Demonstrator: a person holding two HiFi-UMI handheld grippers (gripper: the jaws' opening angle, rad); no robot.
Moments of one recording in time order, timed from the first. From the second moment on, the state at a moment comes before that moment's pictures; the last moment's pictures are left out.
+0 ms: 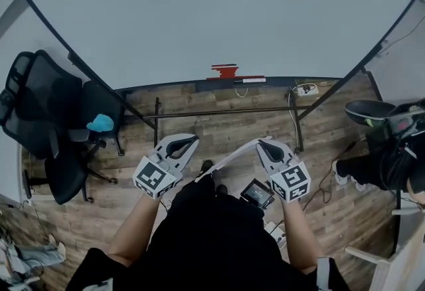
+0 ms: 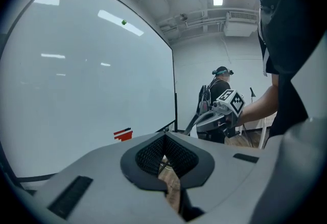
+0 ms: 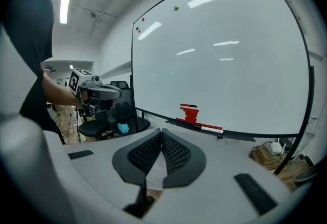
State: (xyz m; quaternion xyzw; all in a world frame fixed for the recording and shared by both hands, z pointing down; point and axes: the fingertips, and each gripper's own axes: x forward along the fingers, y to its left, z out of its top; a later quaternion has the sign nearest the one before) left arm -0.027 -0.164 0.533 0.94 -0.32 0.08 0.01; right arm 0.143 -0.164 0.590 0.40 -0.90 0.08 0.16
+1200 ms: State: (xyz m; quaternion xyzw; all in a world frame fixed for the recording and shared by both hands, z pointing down) left arm -0.035 -0.143 0.542 0.95 -0.31 0.08 0.04; right arm 0.113 -0.167 0.590 0.38 -0.91 0.07 0.15
